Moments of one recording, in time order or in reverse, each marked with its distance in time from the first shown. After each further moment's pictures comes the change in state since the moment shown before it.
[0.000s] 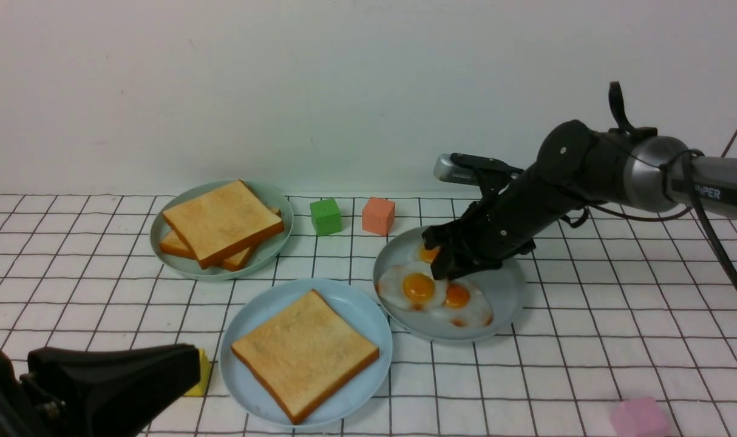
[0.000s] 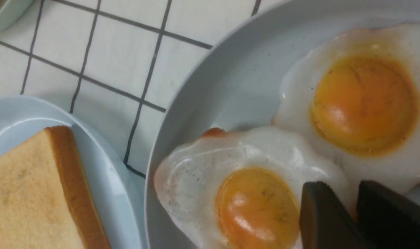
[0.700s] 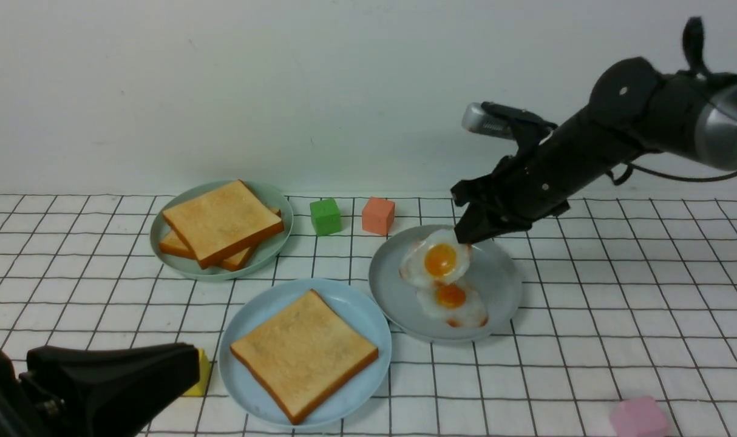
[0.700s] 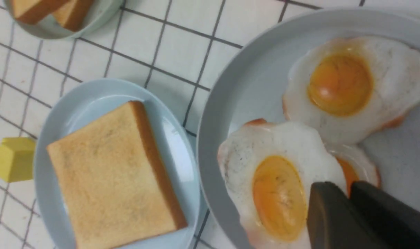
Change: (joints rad) right arm -0.055 -0.203 0.002 0.008 0.185 -0.007; left arm 0.000 0.000 0.000 0.034 0.000 0.000
